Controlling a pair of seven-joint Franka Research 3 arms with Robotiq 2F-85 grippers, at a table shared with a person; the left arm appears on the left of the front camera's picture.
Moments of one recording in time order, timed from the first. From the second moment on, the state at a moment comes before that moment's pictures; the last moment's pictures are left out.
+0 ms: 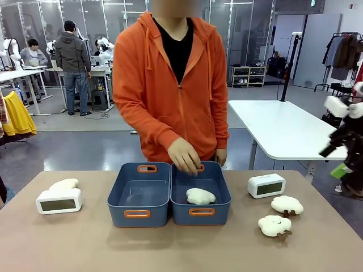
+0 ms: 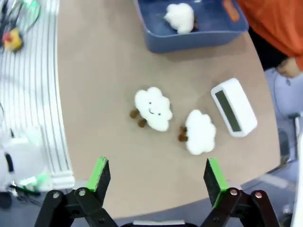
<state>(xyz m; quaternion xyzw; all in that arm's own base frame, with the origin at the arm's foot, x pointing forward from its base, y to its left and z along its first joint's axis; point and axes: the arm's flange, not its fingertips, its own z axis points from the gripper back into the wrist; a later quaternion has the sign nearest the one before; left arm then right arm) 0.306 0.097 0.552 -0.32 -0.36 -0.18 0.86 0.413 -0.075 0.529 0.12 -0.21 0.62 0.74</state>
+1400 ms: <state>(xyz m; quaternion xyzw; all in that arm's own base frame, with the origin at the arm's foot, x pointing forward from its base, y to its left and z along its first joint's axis) 0.306 0.097 0.552 -0.32 -0.36 -0.18 0.86 0.626 0.030 0.369 0.01 -0.10 0.72 0.68</state>
